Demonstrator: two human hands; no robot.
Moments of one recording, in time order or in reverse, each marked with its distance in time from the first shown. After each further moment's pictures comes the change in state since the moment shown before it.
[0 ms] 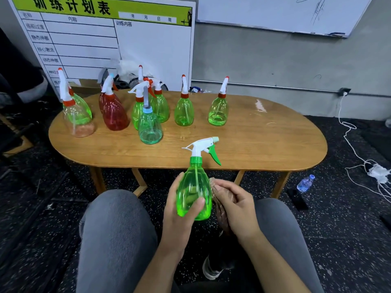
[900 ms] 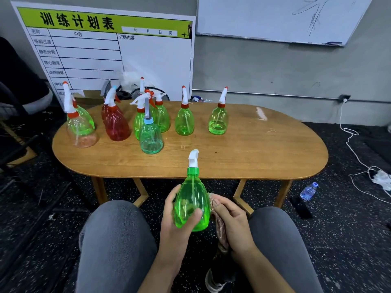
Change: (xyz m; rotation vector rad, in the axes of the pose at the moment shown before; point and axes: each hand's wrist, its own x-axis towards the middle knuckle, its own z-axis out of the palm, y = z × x) left_hand -0.001 -0.001 -0.004 -0.020 -0.009 -0.010; right_hand -0.008 0.008 0.010 0.298 0.002 0.229
